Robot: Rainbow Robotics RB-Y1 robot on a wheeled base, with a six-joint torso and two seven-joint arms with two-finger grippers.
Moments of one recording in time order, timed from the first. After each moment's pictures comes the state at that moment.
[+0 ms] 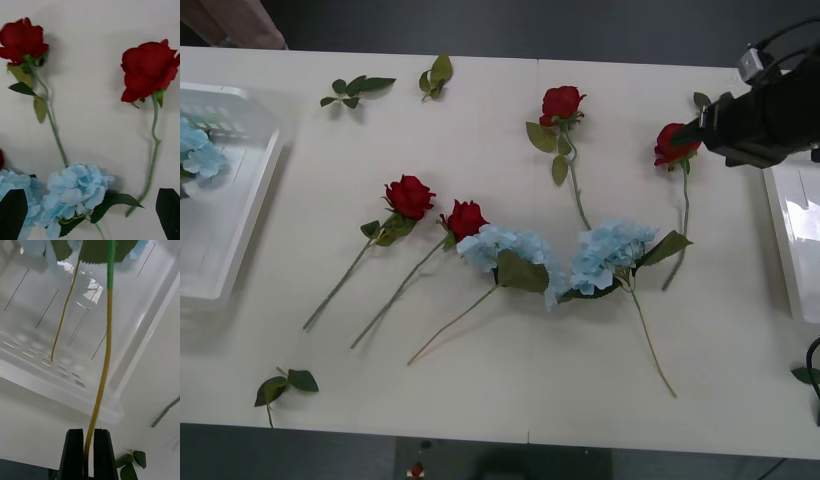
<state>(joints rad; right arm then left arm) -0.68 -0.71 -0.01 -1.46 -0.95 1.51 1.27 0.25 1.07 0.47 -1.49 1.49 1.14 -1.61</state>
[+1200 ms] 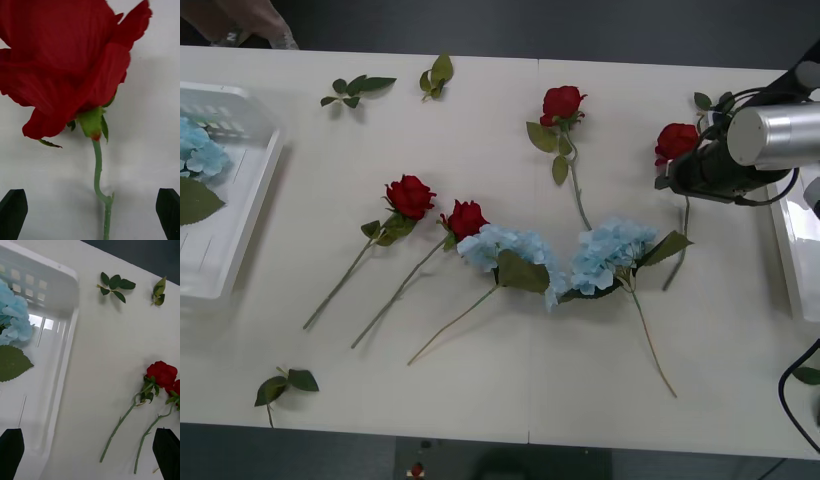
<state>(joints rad) -0.81 -0.61 0.30 -0.92 -0.73 1.07 1.30 0.03 1.19 0.39 -1.63 1.60 1.10 -1.61</state>
